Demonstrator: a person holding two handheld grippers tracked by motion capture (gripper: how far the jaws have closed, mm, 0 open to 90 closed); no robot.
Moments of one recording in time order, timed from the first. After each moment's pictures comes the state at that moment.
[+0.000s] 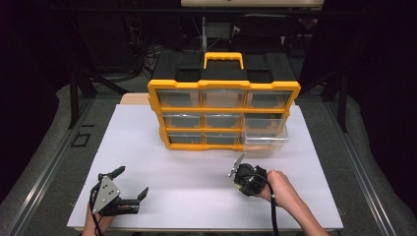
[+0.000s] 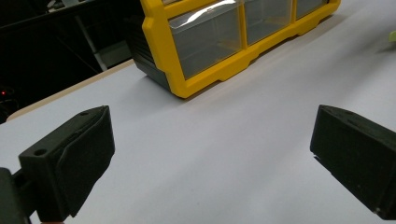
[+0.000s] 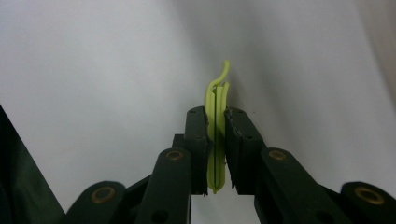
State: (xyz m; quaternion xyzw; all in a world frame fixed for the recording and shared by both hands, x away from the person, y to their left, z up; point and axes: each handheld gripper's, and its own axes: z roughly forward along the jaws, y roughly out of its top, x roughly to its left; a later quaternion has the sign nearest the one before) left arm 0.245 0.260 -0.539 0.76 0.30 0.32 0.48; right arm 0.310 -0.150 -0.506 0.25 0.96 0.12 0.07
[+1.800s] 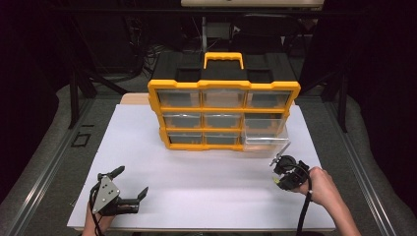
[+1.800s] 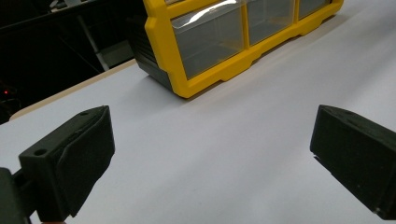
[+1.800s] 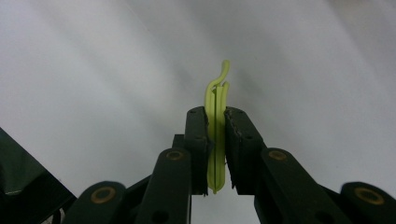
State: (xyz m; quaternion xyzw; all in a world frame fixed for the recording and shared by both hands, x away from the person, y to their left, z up) left arm 0.245 0.260 -0.538 0.76 0.30 0.33 0.48; right arm 0.316 -0.254 -0.487 0.36 0.93 0.08 0.07
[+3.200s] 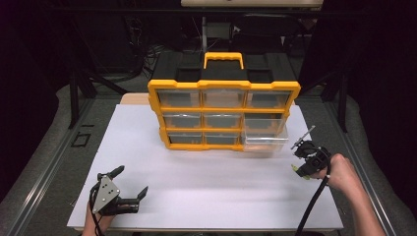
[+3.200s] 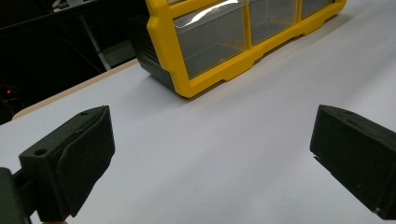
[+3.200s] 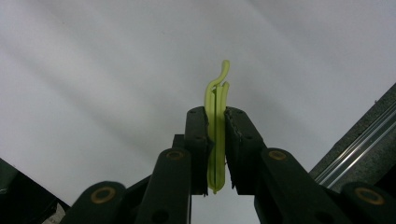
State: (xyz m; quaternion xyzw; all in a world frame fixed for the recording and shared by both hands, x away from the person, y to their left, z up) left arm 0.246 0.260 -0.539 0.76 0.30 0.33 0.48; right arm 0.345 -0.308 -0.459 0.43 0.90 0.05 0.06
